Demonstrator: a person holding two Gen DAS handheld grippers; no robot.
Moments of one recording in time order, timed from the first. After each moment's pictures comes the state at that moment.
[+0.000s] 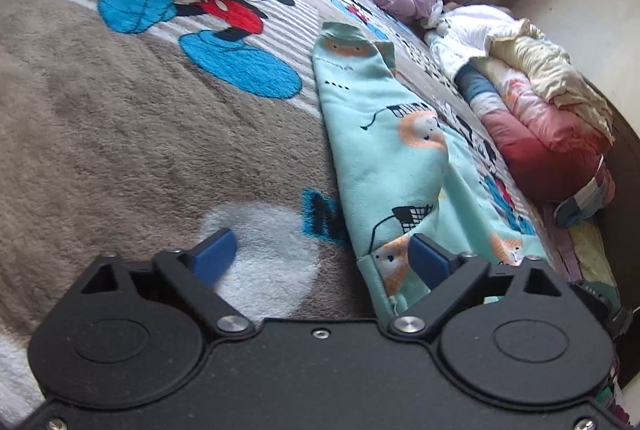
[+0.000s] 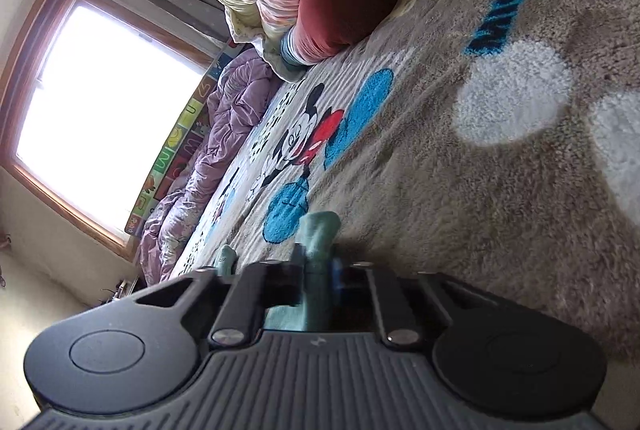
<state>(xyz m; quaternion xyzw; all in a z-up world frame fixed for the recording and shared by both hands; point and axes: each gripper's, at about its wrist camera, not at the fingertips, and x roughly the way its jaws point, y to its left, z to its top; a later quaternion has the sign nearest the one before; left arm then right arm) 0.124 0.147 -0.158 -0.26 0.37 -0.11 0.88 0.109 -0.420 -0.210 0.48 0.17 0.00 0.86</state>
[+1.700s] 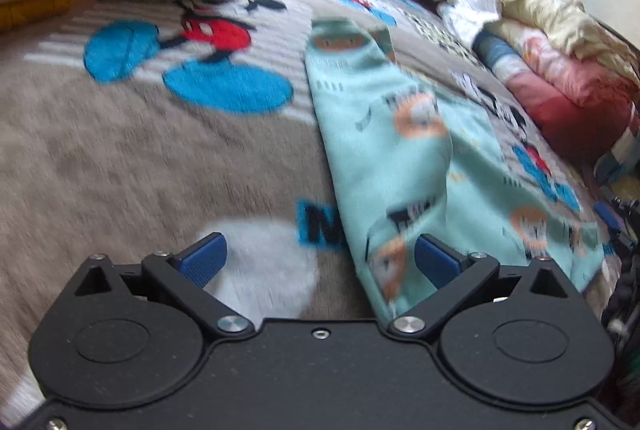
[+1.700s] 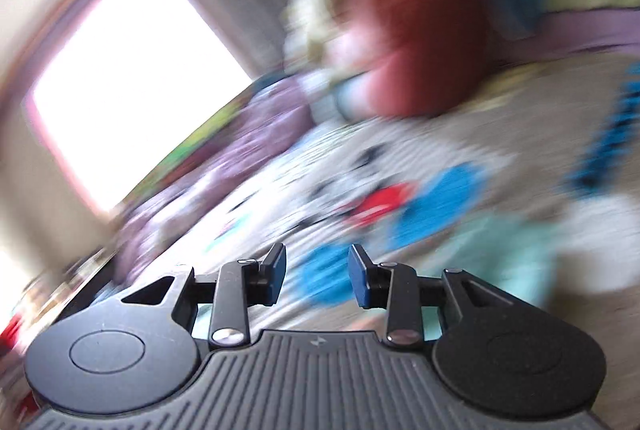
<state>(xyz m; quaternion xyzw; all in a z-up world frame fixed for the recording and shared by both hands) 0.141 0.124 -0.132 -0.17 0.38 -0.07 0.91 0.142 -0.375 -0.159 0.32 0.14 0.07 0.93</state>
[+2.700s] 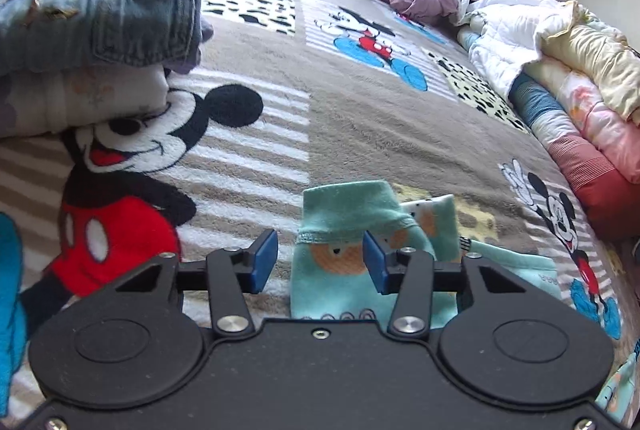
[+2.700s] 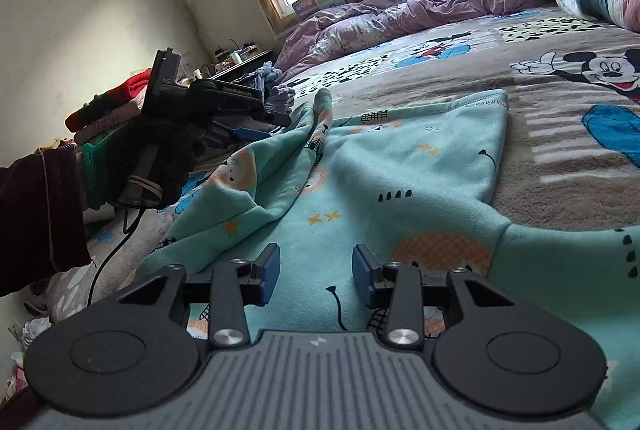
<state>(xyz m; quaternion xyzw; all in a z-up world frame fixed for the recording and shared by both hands) 0.380 0.121 -0.131 -0.16 0.38 -0.07 0.91 0.176 -0.228 -0.174 0.16 0.28 0.31 0.90</state>
